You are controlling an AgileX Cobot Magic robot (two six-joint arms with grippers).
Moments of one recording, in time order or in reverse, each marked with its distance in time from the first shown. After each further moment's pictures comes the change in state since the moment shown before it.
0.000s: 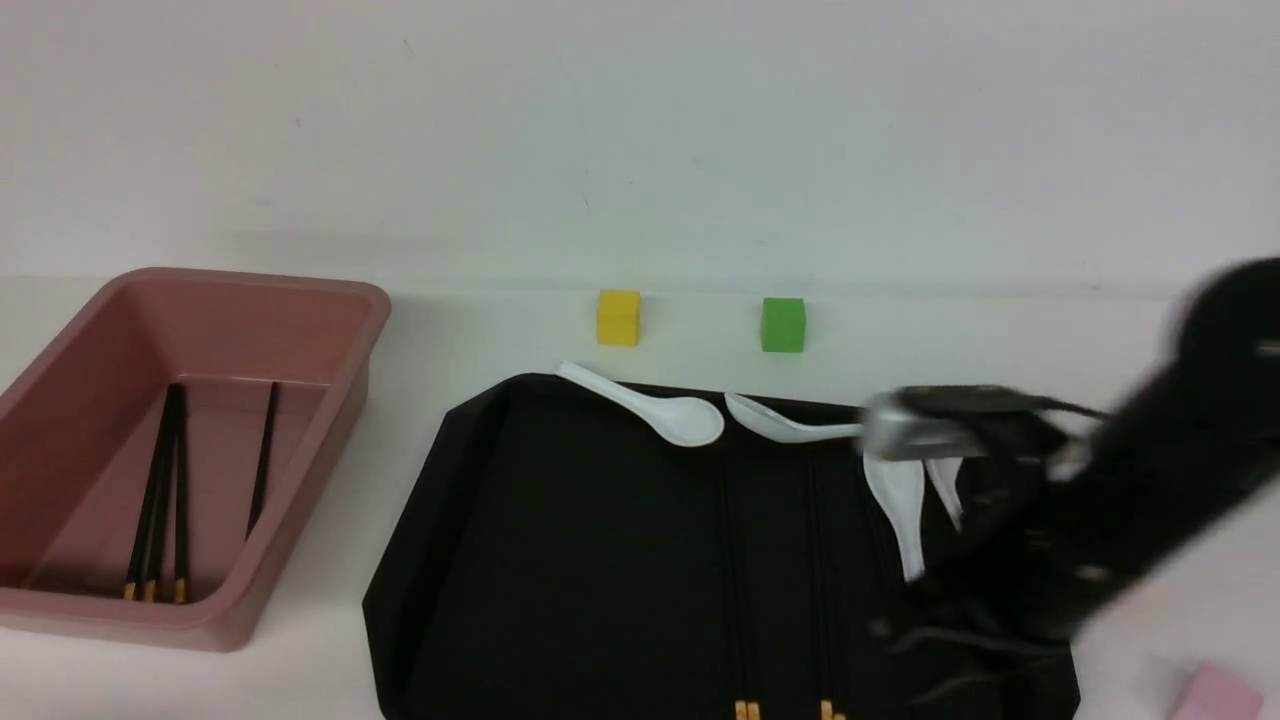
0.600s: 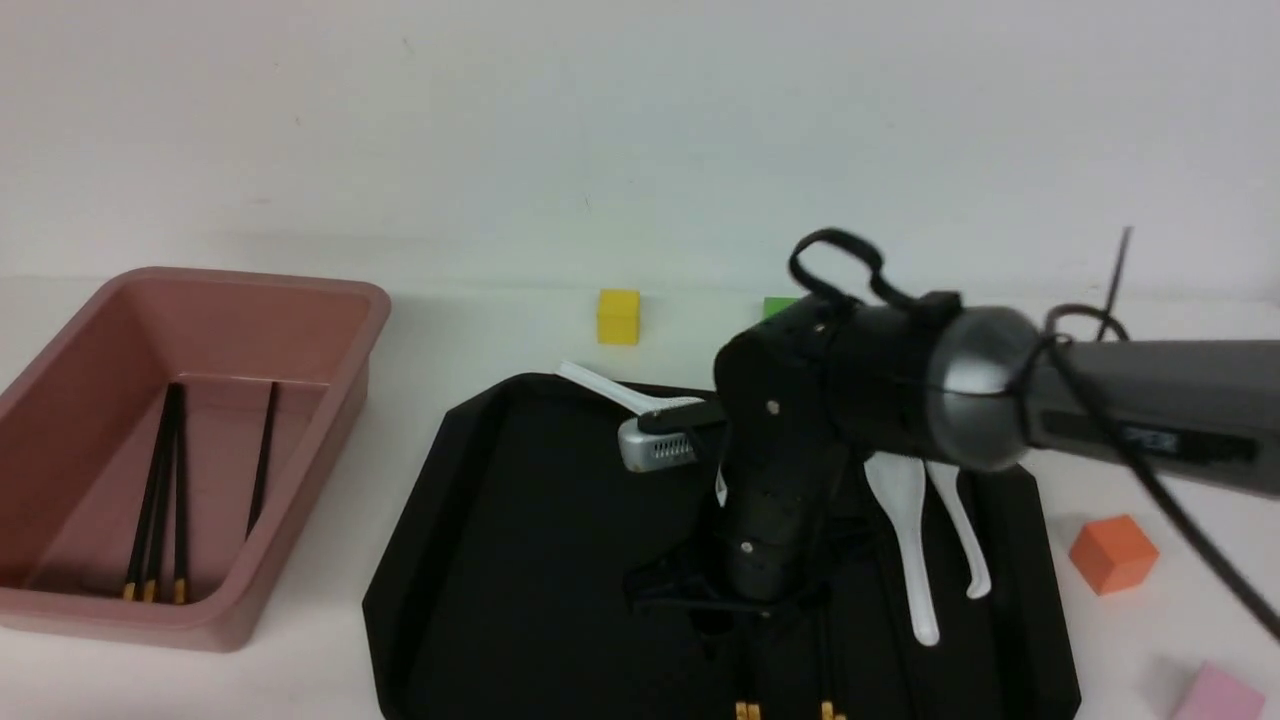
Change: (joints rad) right arm 0.235 0.479 -0.409 -0.364 -0.027 0.522; left arm 0.000 0.000 0.000 0.000 0.000 0.000
